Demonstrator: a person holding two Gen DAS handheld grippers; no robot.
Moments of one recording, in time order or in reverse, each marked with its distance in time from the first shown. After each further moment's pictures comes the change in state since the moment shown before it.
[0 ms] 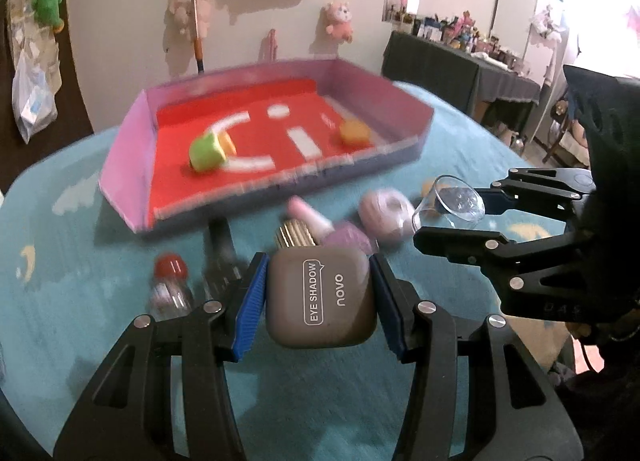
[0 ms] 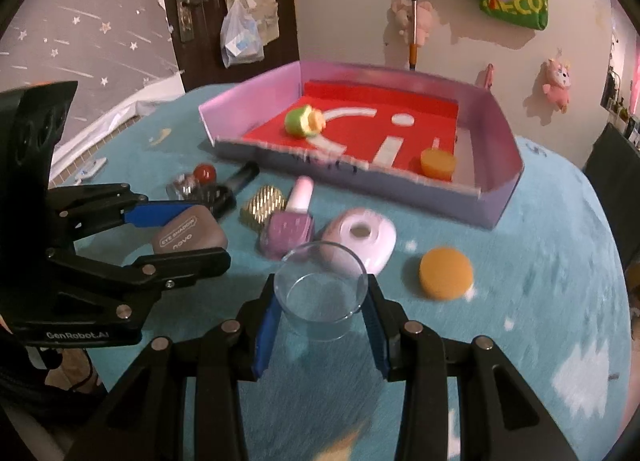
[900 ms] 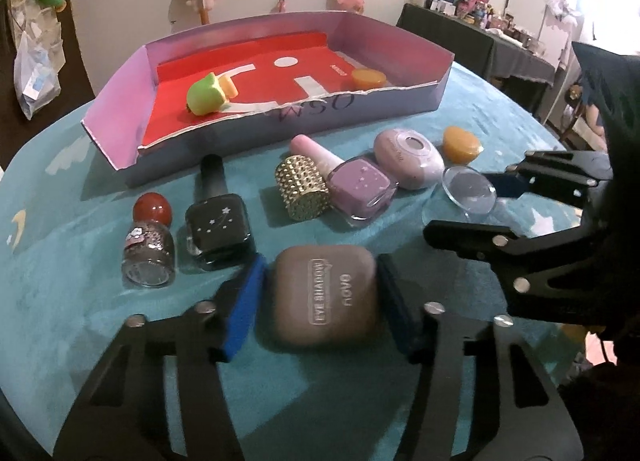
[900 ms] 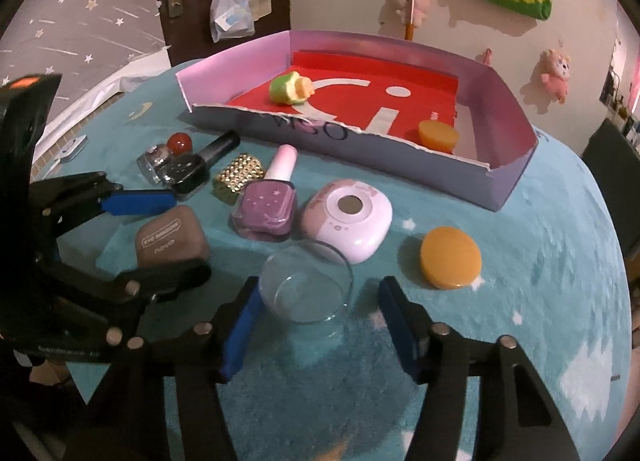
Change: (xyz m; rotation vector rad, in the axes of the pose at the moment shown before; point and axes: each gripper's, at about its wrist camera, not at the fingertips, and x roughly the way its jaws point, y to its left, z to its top) left arm 0.026 -0.005 -0.037 -0.021 0.106 0.032; right arm 0.029 0.002 -0.017 -0.014 0.099 -0.036
